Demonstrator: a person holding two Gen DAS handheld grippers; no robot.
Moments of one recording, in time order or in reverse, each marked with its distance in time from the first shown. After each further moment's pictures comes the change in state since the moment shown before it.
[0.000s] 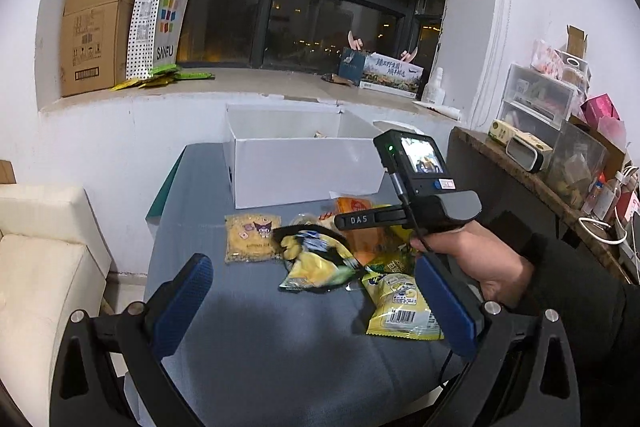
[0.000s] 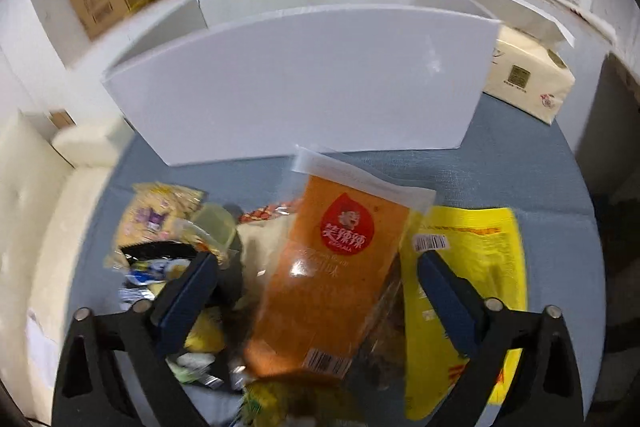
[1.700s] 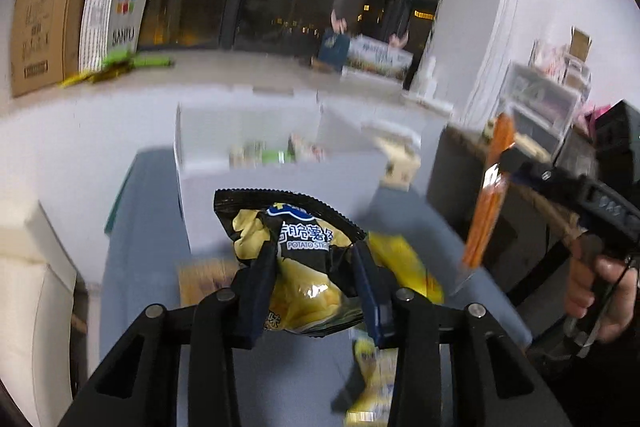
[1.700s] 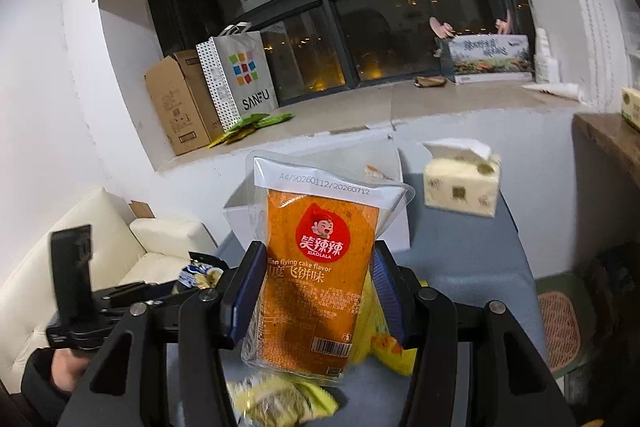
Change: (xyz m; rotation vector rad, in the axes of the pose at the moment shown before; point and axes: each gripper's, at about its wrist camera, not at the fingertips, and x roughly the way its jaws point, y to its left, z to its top) left arm 0.101 0.002 0.084 -0.009 0.057 -0.112; right arm -0.191 -0.080 -0.038 0.029 -0.504 0.276
